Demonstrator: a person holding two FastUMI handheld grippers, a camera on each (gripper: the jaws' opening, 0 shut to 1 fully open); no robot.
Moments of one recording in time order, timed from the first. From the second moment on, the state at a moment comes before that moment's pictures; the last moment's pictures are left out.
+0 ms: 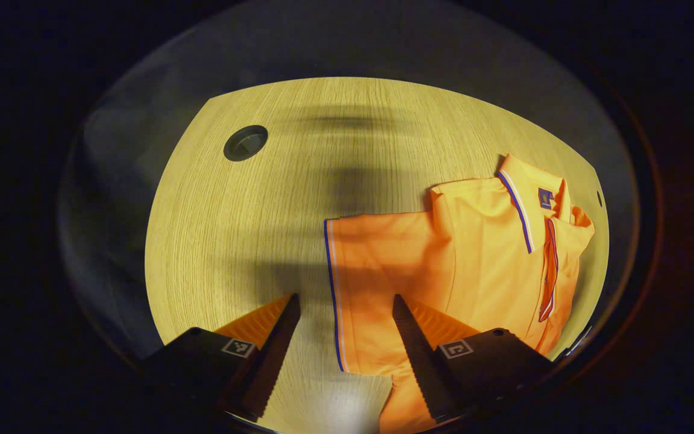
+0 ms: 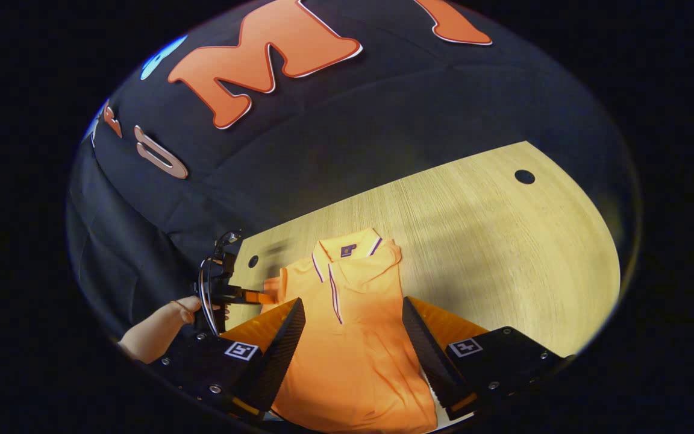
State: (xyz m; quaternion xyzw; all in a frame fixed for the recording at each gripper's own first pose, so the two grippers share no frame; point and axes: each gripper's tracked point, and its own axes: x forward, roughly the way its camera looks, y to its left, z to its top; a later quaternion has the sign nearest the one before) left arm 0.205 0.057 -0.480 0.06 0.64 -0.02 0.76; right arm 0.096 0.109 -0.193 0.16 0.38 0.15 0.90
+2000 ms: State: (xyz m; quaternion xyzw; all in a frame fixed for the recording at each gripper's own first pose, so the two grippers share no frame) left arm 0.143 -0.200 -0.410 0.03 0.57 -0.18 0.80; right arm 0.039 0.026 -0.198 0.14 0.36 0.13 0.91
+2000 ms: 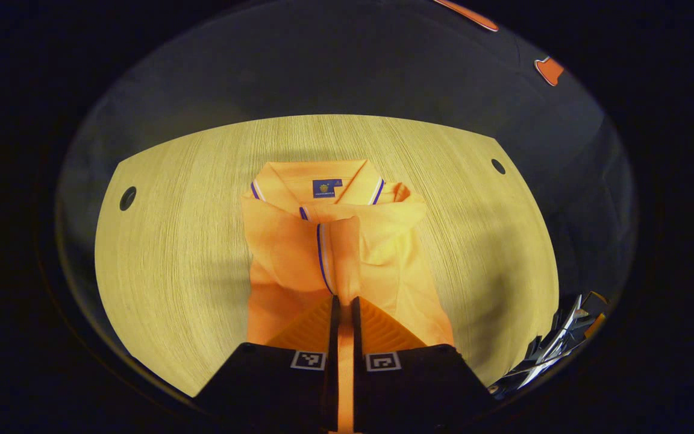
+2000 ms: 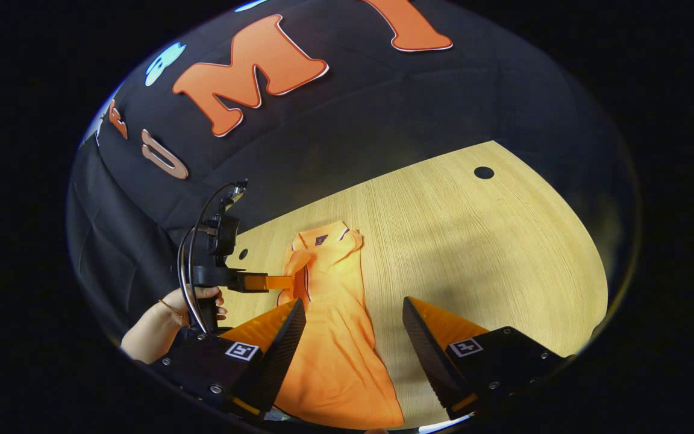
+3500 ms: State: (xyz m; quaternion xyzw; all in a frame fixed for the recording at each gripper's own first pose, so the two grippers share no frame) left arm -0.168 -0.029 -0.398 0.00 0.58 -0.10 0.81; right arm -0.154 0.058 -0.352 -0.08 0.53 0.08 0.84
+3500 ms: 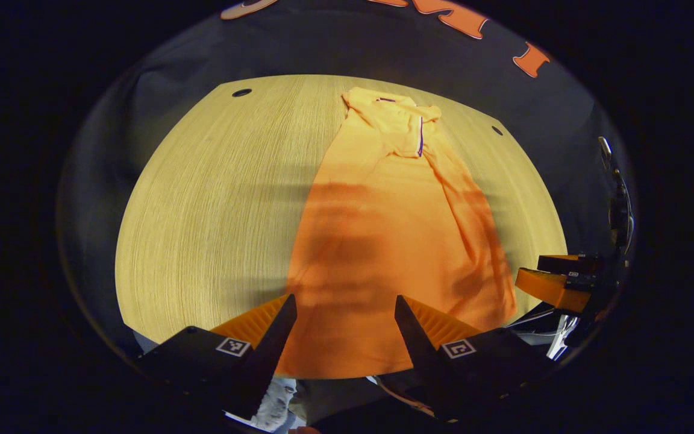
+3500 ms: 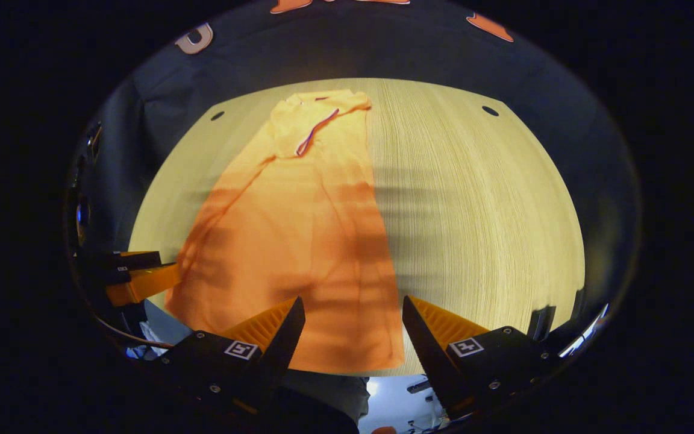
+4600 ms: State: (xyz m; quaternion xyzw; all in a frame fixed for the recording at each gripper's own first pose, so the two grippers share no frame) left arm -0.233 0.017 -0.454 0.07 0.63 -0.03 0.77; right arm -0.208 0.033 -0.420 -0.11 0.65 0.06 0.75
